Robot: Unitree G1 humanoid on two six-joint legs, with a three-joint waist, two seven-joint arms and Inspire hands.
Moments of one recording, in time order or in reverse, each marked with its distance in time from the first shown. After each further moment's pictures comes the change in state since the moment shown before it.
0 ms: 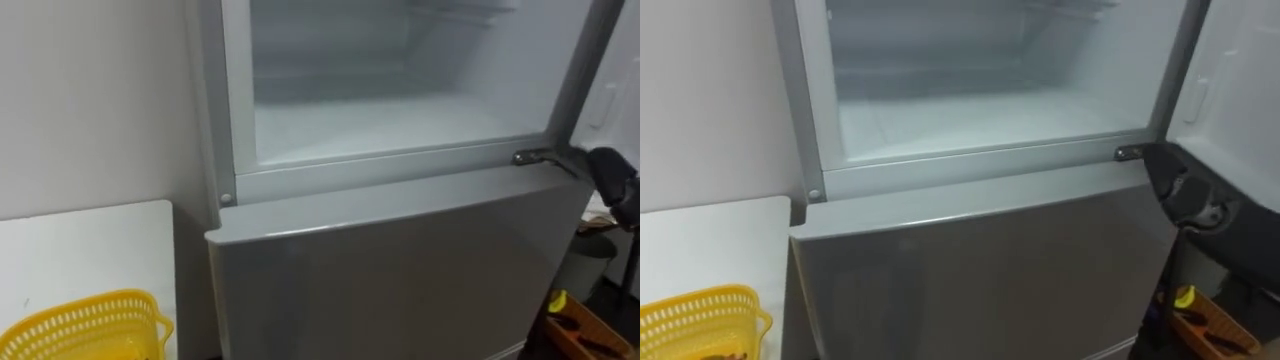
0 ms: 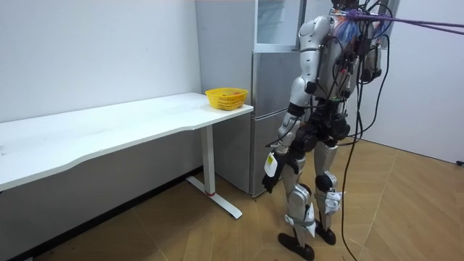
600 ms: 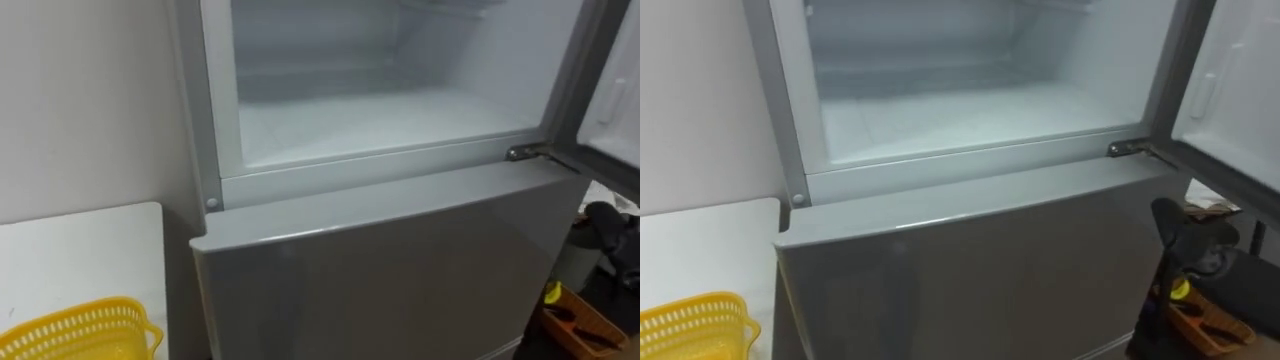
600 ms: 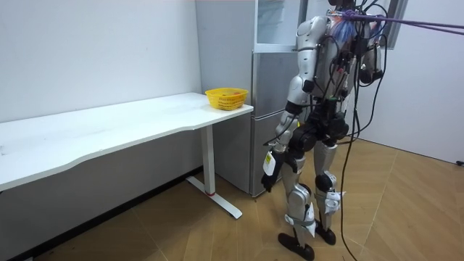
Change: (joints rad) left arm 0.010 0.003 0.013 -0.014 0.001 0.017 -0.040; right arm 0.088 0.064 -0.012 0.079 -0.110 -0.006 0.049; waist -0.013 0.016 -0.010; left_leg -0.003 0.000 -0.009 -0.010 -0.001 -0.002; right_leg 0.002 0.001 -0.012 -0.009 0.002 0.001
